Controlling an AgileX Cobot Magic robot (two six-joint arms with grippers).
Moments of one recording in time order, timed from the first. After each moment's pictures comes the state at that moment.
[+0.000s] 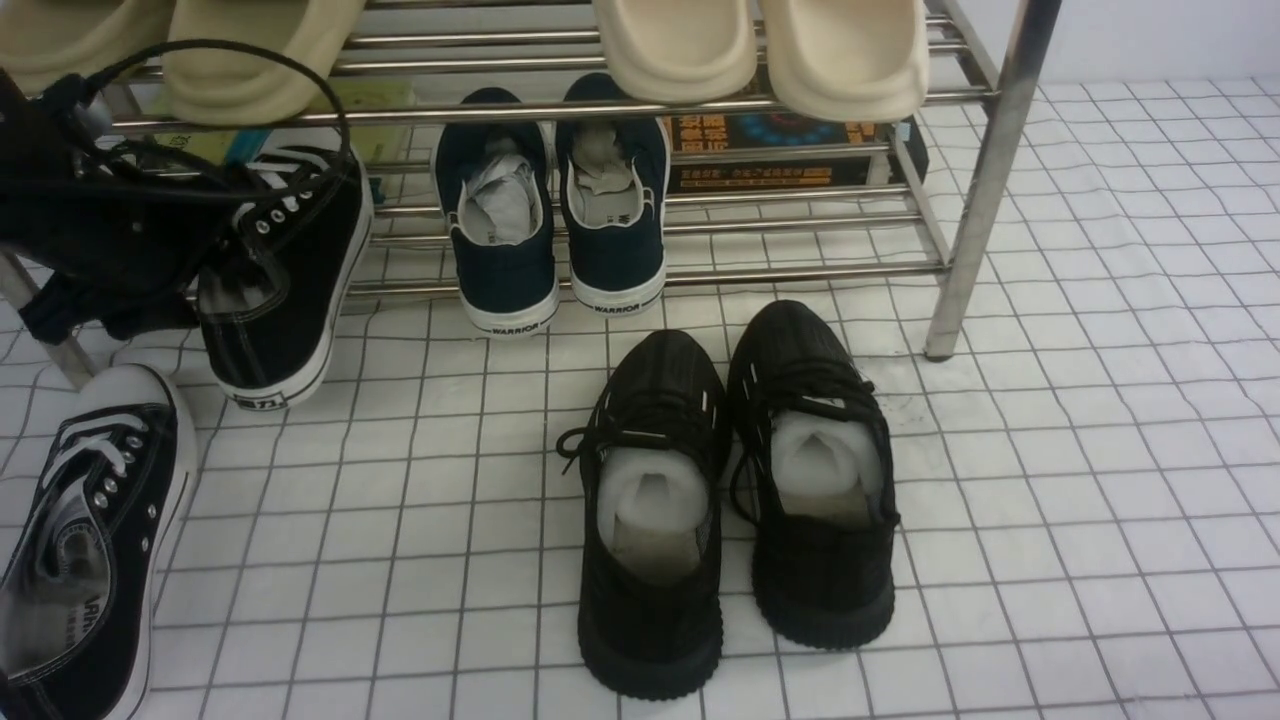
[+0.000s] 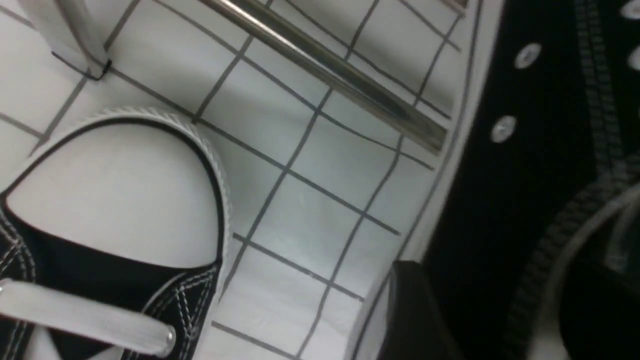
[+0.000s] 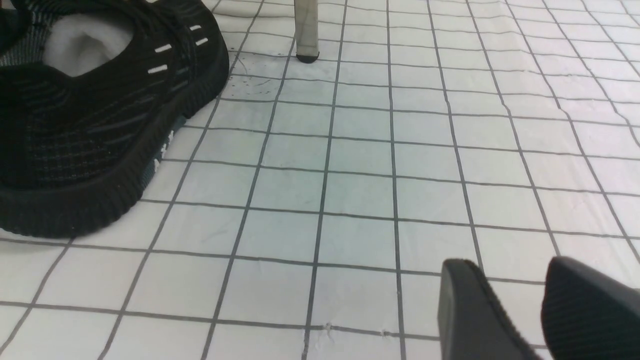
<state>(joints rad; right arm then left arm) 0.08 -0.01 0.02 0.06 0.39 -0.05 0.06 1.73 -1.28 -0.18 0.55 -0.38</state>
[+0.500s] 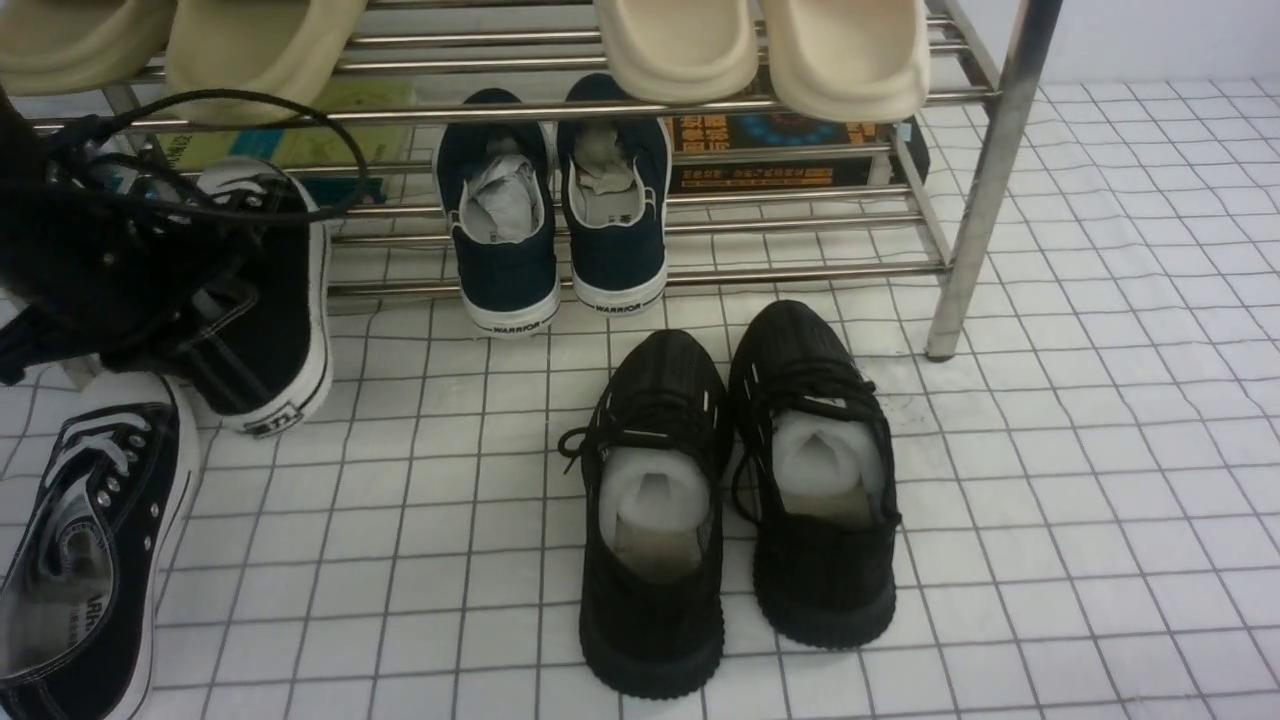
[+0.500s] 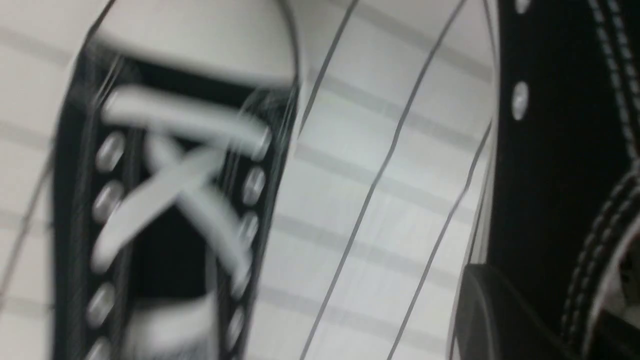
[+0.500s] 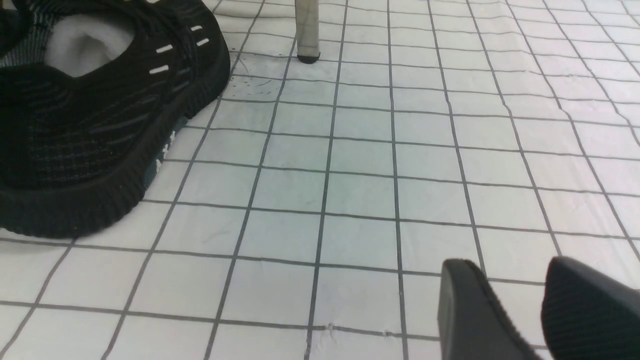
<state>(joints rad) 0.08 -0.01 0.02 0.06 0.39 -0.05 0.05 1.62 -1.27 -0.11 0.91 -0.31</state>
